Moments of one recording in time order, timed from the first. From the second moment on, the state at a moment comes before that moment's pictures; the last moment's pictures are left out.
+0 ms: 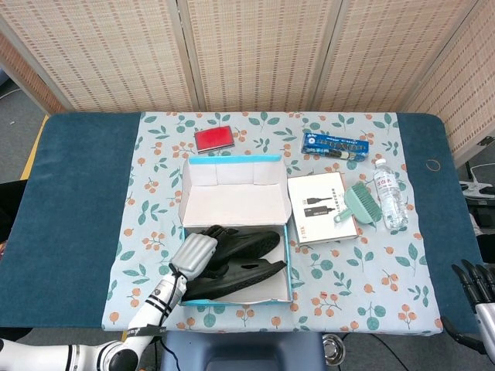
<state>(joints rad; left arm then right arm) -0.66 -1.65 -0.24 -1.81 1.01 1.01 0.56 -0.16 -0.90 -0.09 -1.73 -1.68 1.61 -0.10</state>
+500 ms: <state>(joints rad) -0.74 -1.63 -0.26 -1.84 0.73 1.04 0.68 -0.15 -0.90 -0.09 -1.73 -1.68 1.61 -0.09</state>
